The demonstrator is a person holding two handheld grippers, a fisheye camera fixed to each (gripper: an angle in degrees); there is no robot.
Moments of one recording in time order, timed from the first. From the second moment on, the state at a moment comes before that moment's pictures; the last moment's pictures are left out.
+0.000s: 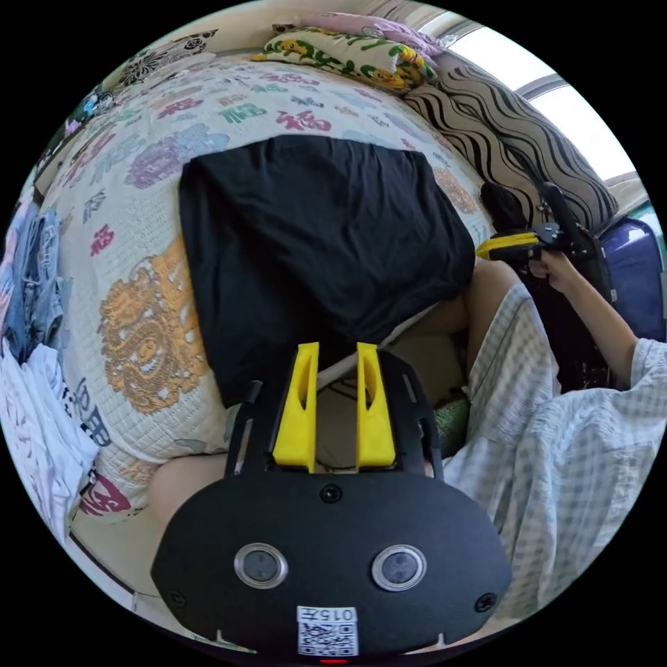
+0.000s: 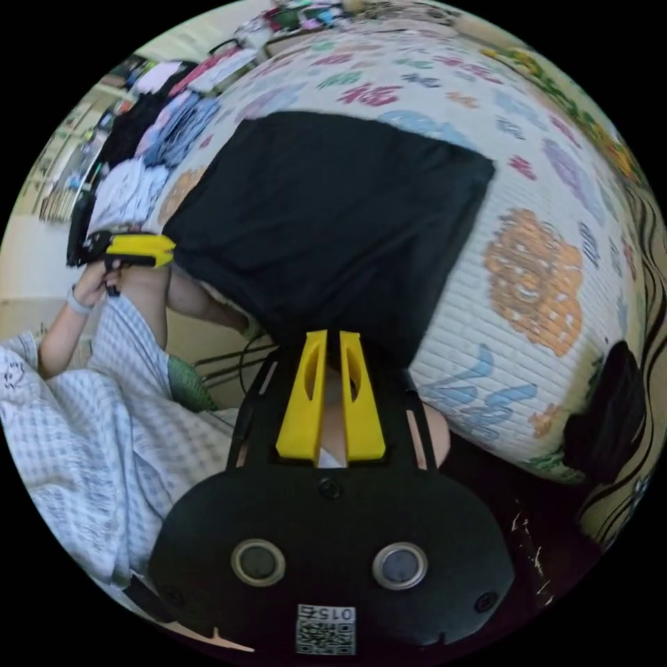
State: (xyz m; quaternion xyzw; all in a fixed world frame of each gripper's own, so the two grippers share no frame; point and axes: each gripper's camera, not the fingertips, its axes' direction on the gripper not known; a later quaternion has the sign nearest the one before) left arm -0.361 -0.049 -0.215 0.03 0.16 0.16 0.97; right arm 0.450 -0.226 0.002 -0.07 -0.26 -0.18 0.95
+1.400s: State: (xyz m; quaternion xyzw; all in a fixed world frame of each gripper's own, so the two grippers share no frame) left arm -0.367 -0.089 -0.226 0.06 0.20 0.18 0.96; right arm 0.358 -0.310 0.011 -0.08 -0.33 -0.17 0.92
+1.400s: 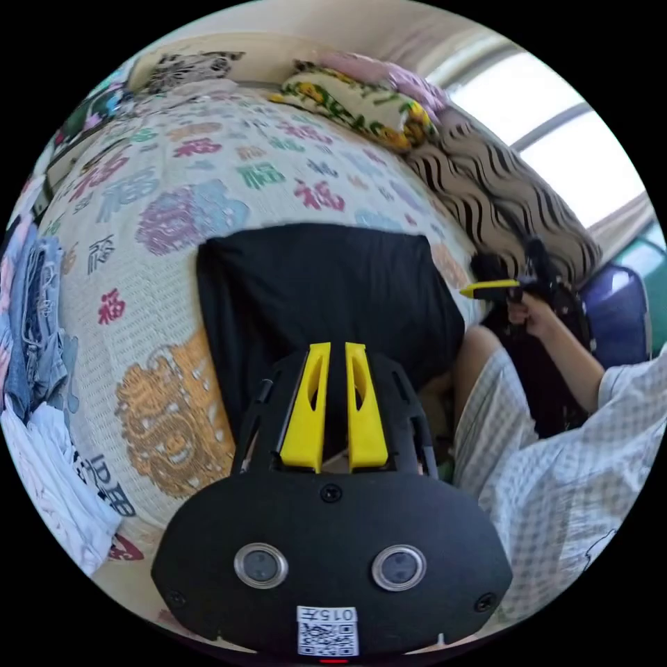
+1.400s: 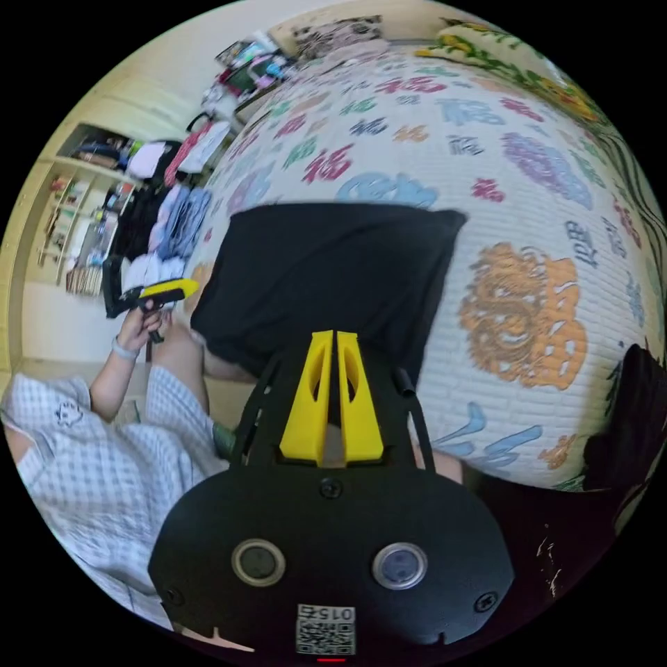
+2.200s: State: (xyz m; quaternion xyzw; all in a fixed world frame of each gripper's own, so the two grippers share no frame) left arm -0.415 -0.010 -0.212 0.05 0.14 -0.01 0.99; right arm 0.041 -0.476 -0.093 -0.03 -0.22 -0.39 0.89
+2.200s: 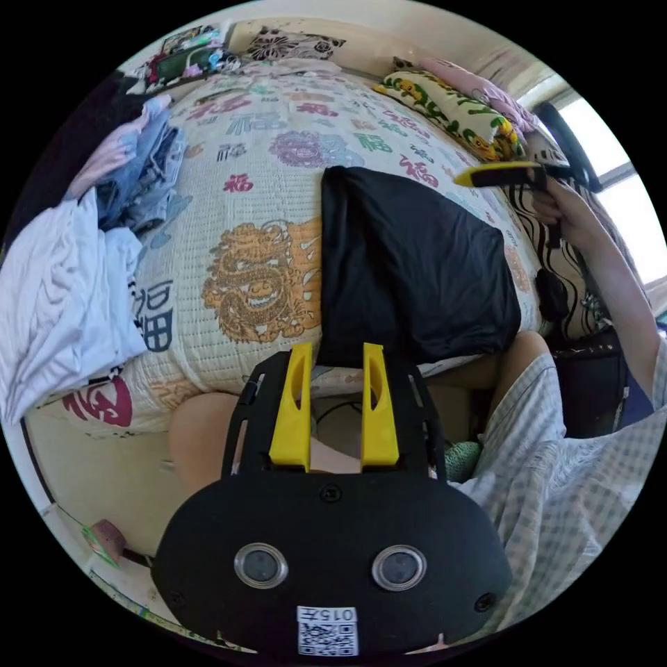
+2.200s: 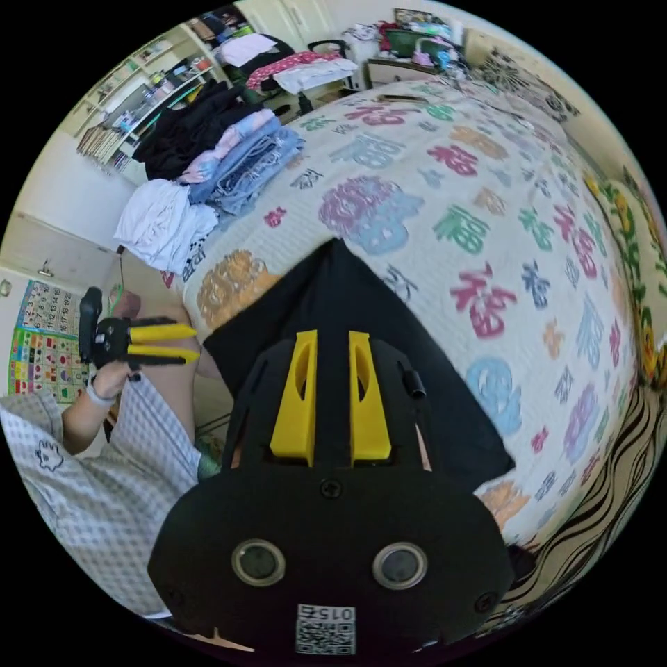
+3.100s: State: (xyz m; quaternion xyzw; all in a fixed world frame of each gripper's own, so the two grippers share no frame) left arm -0.343 0.006 -0.197 0.09 0.25 0.04 0.96; right arm -0.025 -0.574 -0.097 -0.09 -0.18 -0.44 0.87
